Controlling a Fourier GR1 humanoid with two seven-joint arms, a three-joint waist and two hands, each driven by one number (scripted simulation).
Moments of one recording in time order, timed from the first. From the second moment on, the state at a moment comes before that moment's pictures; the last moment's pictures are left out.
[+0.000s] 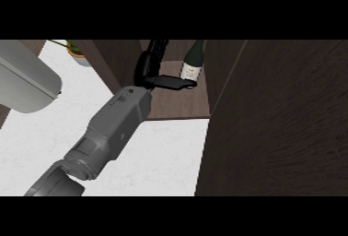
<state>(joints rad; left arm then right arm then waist) -1.11 0.02 -0.28 -0.22 0.69 0.09 -0.69 -0.61 -0.20 -0.05 -2.39 -0.24 -0.08 0.93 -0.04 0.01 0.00</state>
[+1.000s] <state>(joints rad) -0.79 0.01 -0.54 -1.06 0.59 0.42 -0.35 -0.60 -0.24 -0.02 -2.40 -0.21 -0.13 0.95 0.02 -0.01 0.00</state>
